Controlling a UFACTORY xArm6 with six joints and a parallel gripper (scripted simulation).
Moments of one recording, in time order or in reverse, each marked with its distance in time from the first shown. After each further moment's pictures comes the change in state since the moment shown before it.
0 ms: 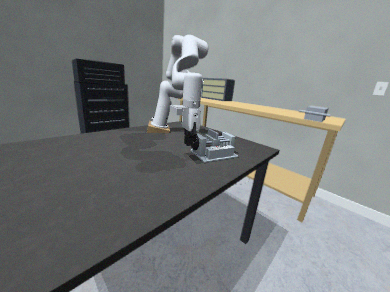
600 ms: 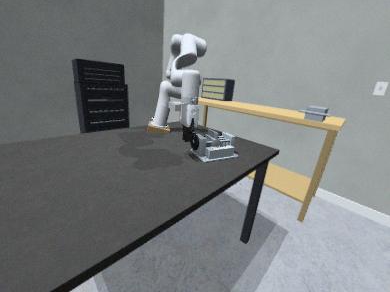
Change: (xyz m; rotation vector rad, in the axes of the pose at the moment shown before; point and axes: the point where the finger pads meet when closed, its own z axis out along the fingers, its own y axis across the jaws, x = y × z) arm 0.000 0.021 -0.012 -0.002 0.000 0.000
